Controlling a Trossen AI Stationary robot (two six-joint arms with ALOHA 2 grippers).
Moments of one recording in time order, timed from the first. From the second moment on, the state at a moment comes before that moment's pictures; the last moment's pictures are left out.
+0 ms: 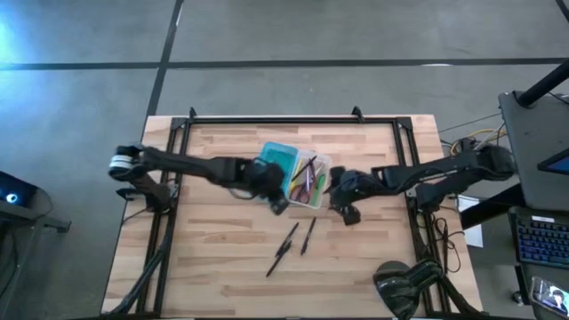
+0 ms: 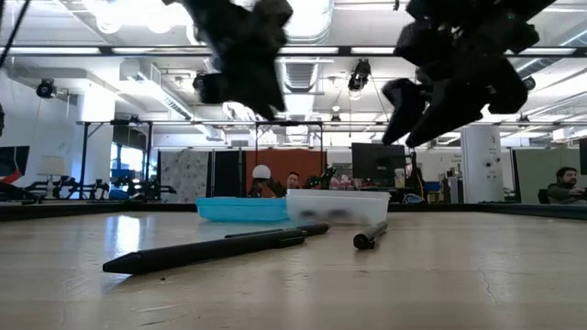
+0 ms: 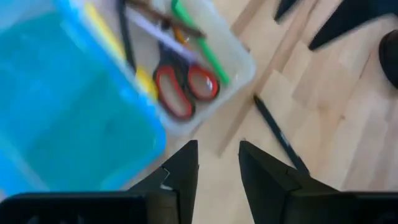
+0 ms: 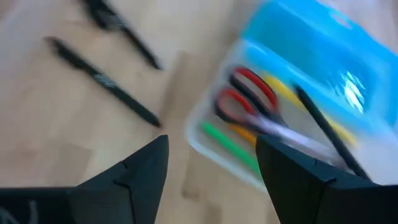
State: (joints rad) left arm -0.03 1.58 1.25 -0.56 -0.12 -0.66; right arm 0.05 1.30 0.69 -0.21 0.00 -0.29
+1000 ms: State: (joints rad) left arm -0.18 1.31 0.91 -0.43 -0.22 -0.89; right arm 0.20 1.97 1.17 -0.53 -0.06 -0.44
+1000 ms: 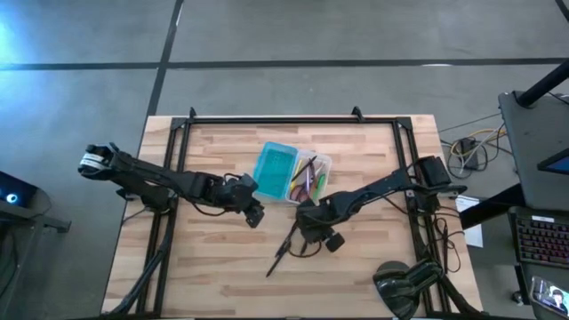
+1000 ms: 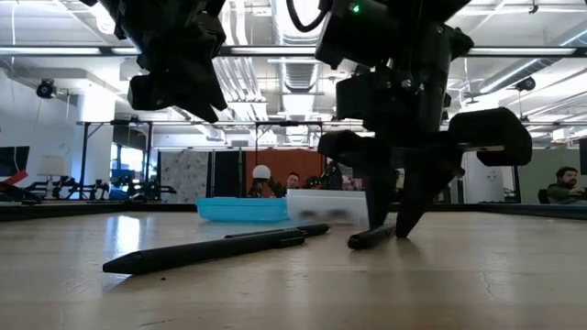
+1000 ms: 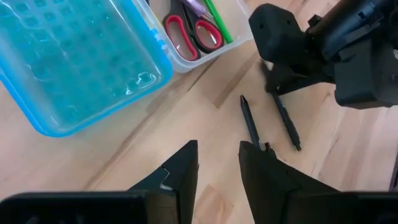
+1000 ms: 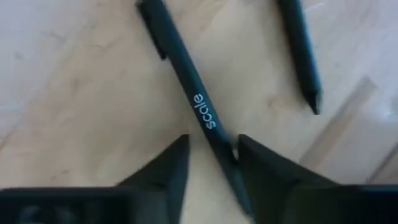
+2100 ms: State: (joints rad) left arm -0.17 1.75 1.12 -0.22 -0.13 -0.94; right arm -0.14 1.64 1.06 -0.53 0.34 -0.77
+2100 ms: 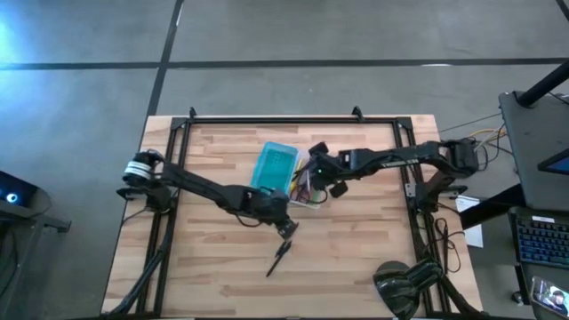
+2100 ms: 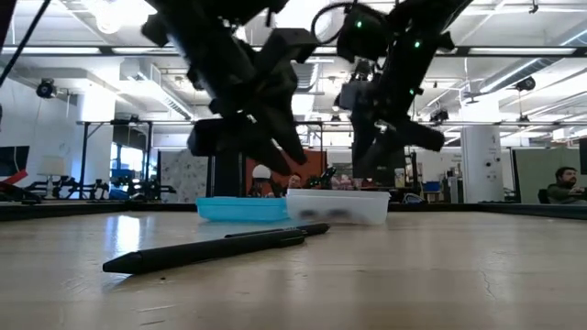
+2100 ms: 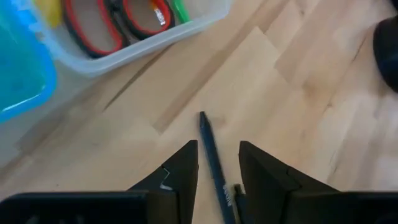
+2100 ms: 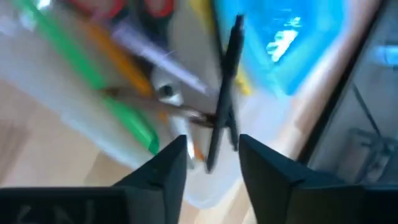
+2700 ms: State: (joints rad) left arm -0.18 2.14 1.64 -0.75 -0.07 -0.95; right arm -0.14 1.24 0.83 -0.54 0.29 -0.52
